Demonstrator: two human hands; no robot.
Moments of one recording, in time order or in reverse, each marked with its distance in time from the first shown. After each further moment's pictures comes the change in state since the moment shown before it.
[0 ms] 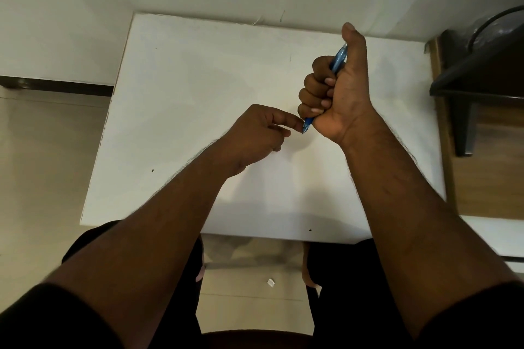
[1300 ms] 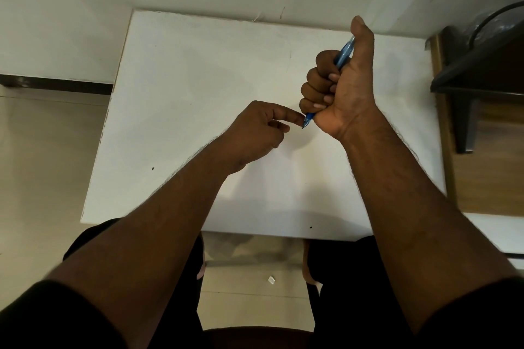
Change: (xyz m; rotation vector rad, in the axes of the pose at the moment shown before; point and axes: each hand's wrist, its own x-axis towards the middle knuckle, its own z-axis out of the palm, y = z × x) left_hand 0.005 -0.003 0.000 0.039 0.021 0.028; right_hand 0.001 0.000 -0.002 0.027 -0.027 -0.042
